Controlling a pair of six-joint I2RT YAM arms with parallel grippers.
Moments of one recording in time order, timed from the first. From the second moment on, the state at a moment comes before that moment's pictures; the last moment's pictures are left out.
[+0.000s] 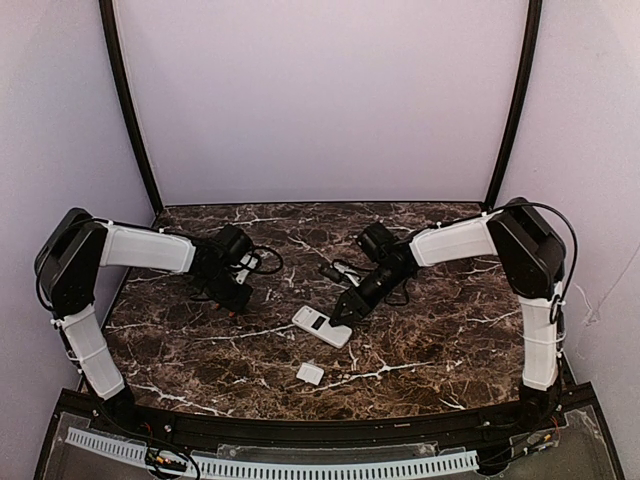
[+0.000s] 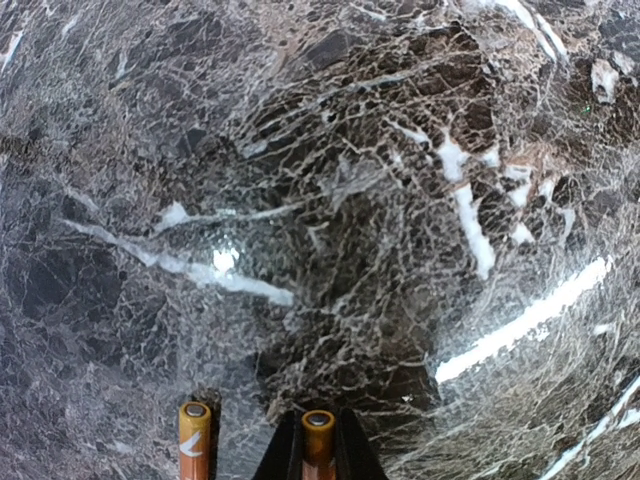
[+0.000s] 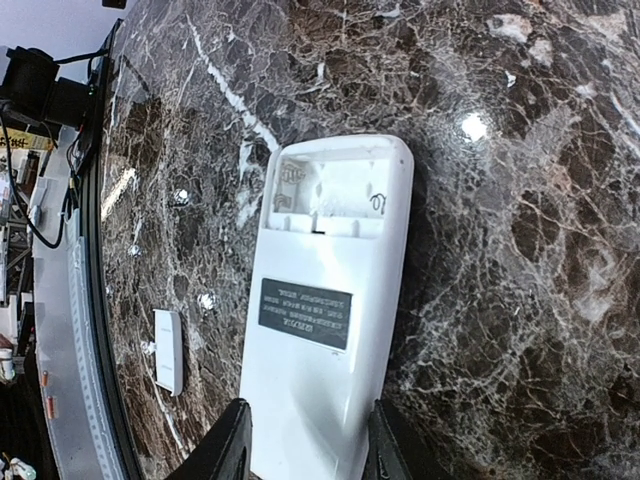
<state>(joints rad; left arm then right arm) -0.57 1.79 1.06 -0.51 -0.12 -0.06 0.71 2.08 1.35 -0.45 -0.78 -0.12</state>
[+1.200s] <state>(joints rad) -0.69 1.24 0.58 0.84 0.25 -0.64 0.85 1.76 1.34 0.06 -0.81 0.26</state>
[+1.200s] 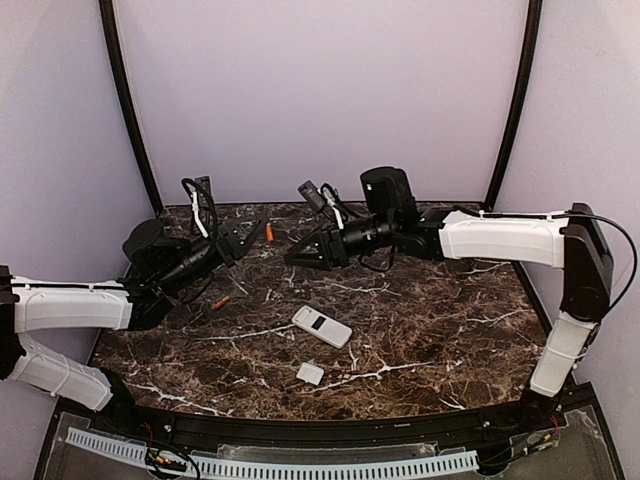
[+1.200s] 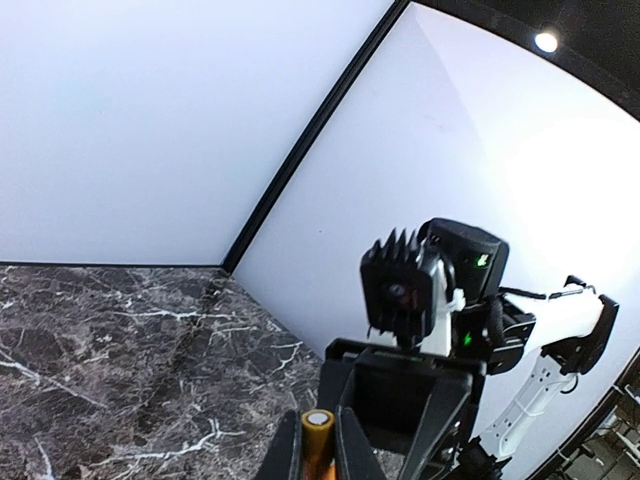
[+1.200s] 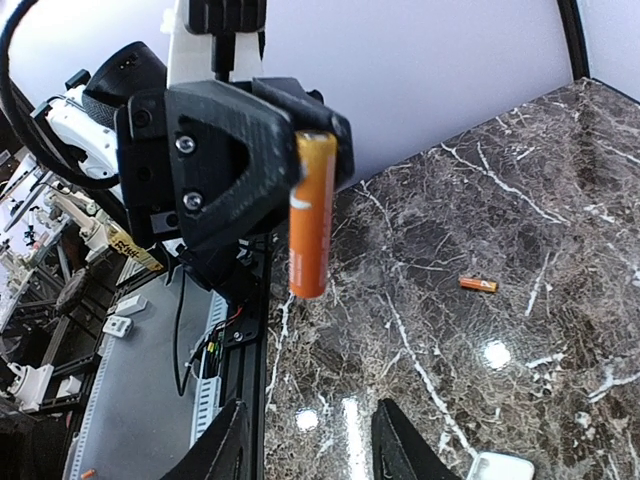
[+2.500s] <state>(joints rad) -0.76 1.27 0.53 1.02 0.25 -0.70 0.89 1.81 1.45 0.07 -0.88 0.26</state>
